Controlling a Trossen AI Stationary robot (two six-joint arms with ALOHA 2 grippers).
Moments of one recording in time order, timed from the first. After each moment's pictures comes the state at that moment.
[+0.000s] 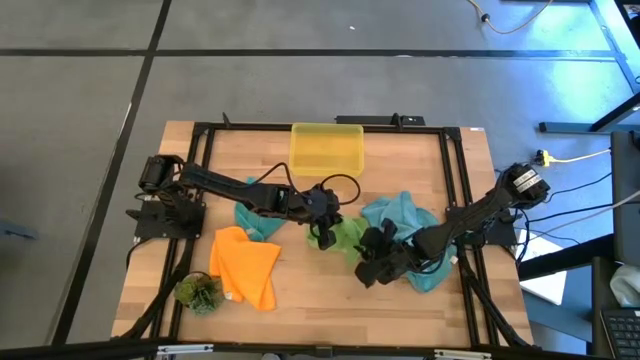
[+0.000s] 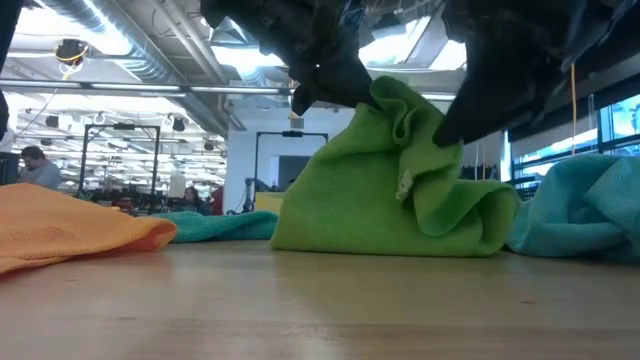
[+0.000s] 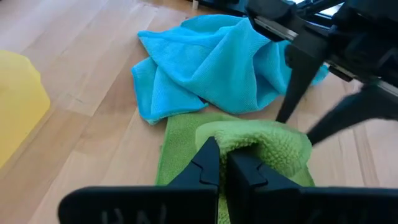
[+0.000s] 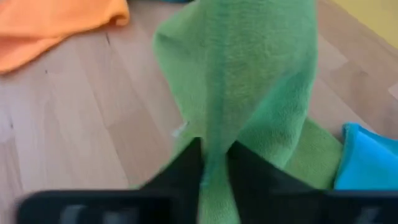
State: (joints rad) left arm -0.09 1.74 1.20 -0.07 -0.15 -0.34; right arm 0.52 1.59 0.93 -0.35 0.61 0.90
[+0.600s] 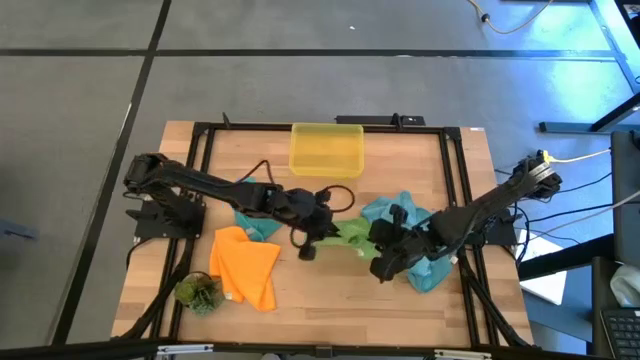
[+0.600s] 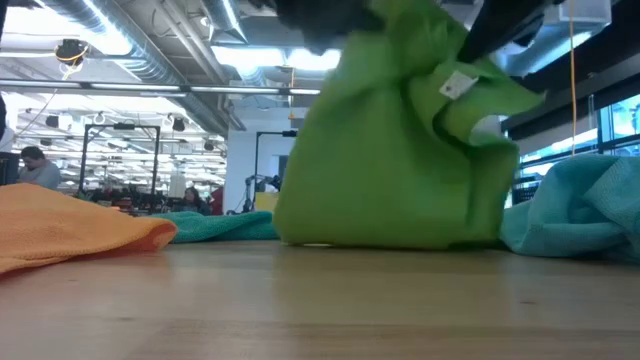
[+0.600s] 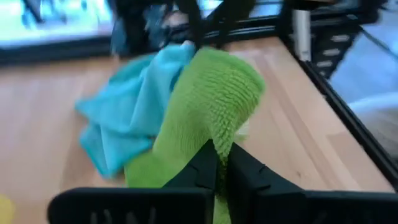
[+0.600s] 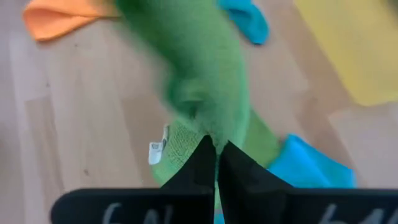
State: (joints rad) left arm -0.14 1.62 1.20 -0.08 0.04 0.07; right arm 0.50 1.45 1.17 -0.79 0.50 0.72
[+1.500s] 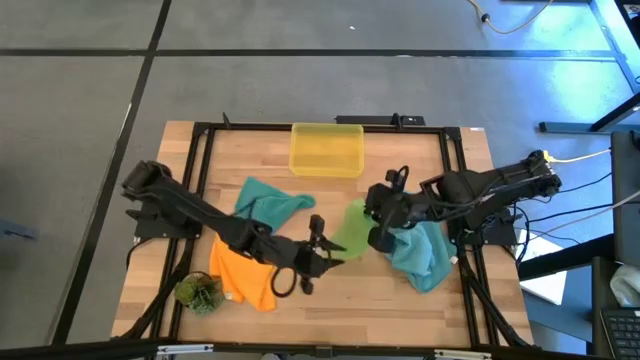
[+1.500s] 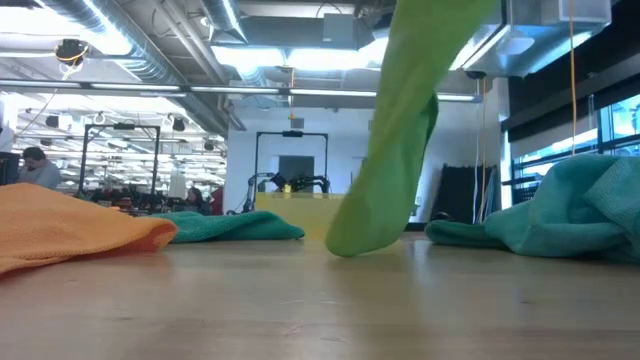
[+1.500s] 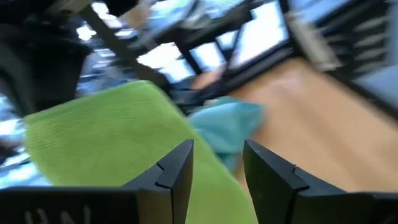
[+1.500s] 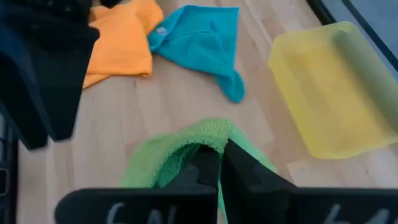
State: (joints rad) left arm -0.43 1.67 1.20 0.17 -0.49 0.42; right arm 0.31 1.45 1.54 -1.00 0.40 0.47
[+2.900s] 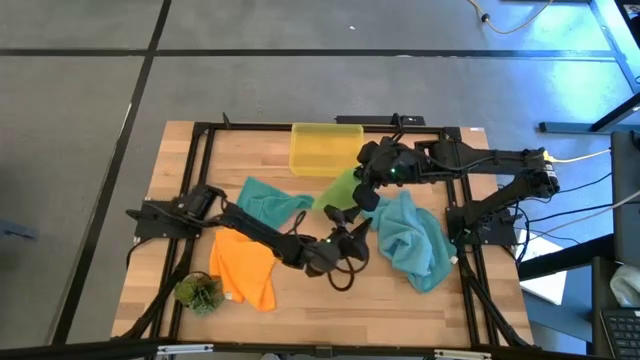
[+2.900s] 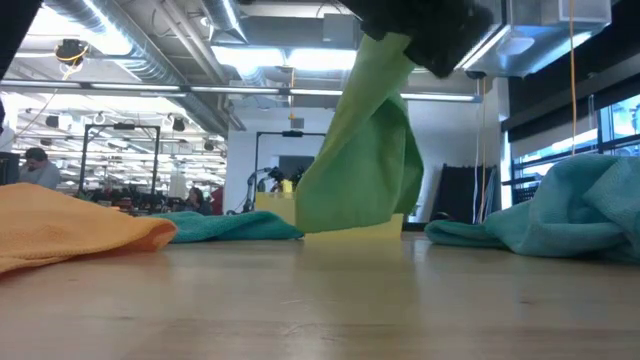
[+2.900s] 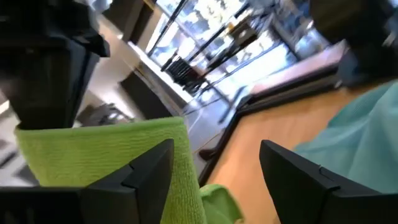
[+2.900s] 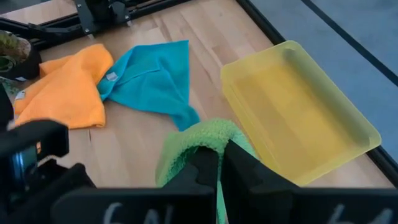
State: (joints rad) left arm -0.34 2.15 1.50 0.64 -1.19 0.76; right arm 0.01 1.45 1.54 -0.88 0.30 0.35
